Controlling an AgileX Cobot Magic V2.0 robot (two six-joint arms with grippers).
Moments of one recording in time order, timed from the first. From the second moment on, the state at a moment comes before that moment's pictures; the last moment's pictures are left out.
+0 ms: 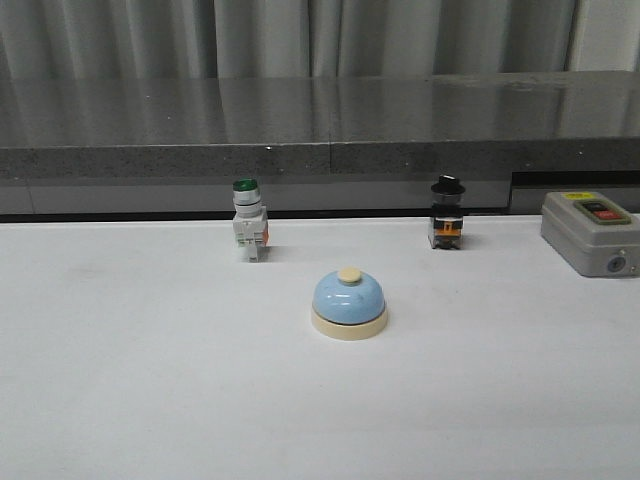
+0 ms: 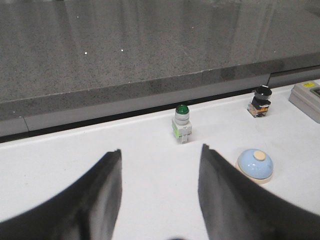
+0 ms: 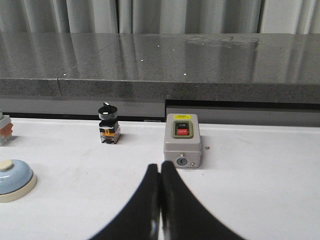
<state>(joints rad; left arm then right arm) -0.28 0.53 -0.53 -0.22 0.38 0.15 0.08 -0.01 0.03 0.01 0.08 0.01</state>
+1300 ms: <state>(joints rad) -0.27 0.46 -0.38 -0.13 0.13 0.15 0.08 -0.01 0.03 0.01 0.08 0.01</state>
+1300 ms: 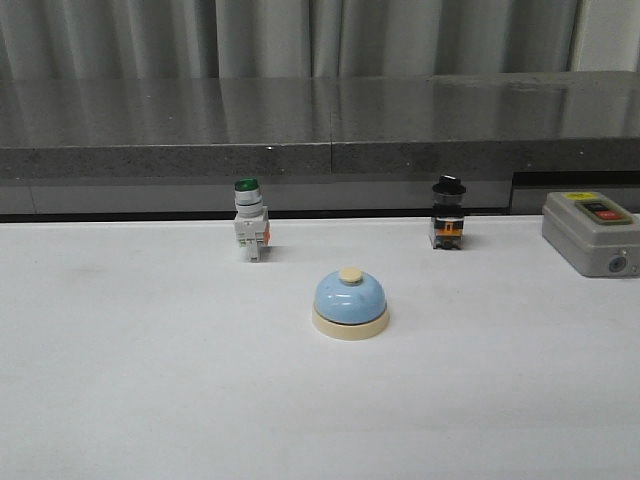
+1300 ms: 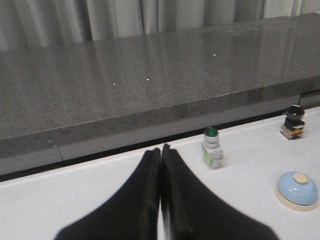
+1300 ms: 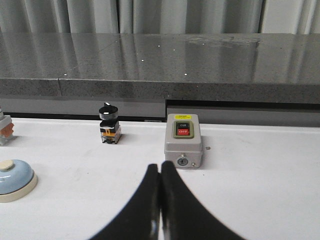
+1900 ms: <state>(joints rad) -0.06 0.00 0.00 -0.10 0.08 0.12 0.08 -0.01 0.03 0.01 0.08 0.01</state>
